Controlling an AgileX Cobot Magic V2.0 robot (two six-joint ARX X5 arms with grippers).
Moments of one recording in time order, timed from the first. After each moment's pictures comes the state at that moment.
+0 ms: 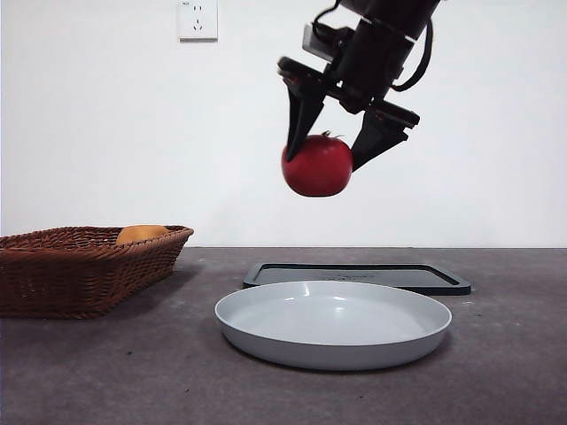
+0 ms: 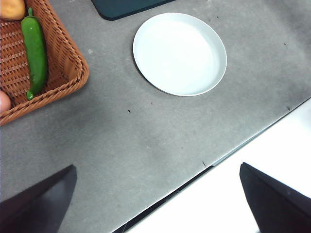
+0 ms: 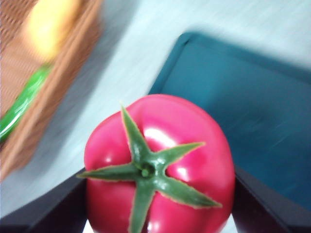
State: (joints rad) left arm -0.91 0.72 1.16 -1.24 -0.11 -0.34; right arm 0.47 1.87 1.65 -0.67 -0.18 0.20
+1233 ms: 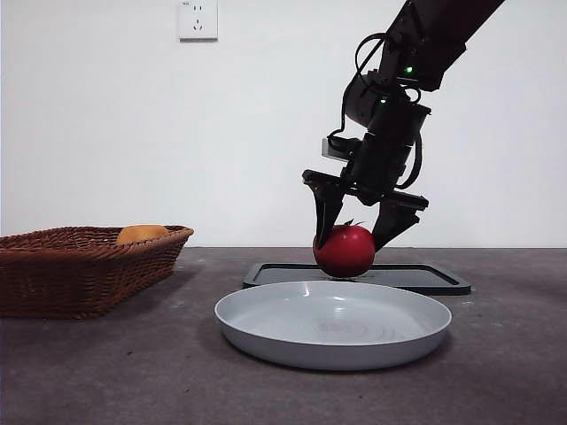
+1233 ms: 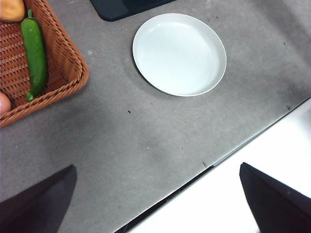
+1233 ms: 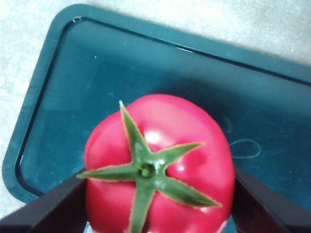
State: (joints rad) left arm -0.91 0.72 1.16 -1.24 -0.11 -0.33; right arm 0.36 2.20 1.84 -0.69 -0.18 0.17
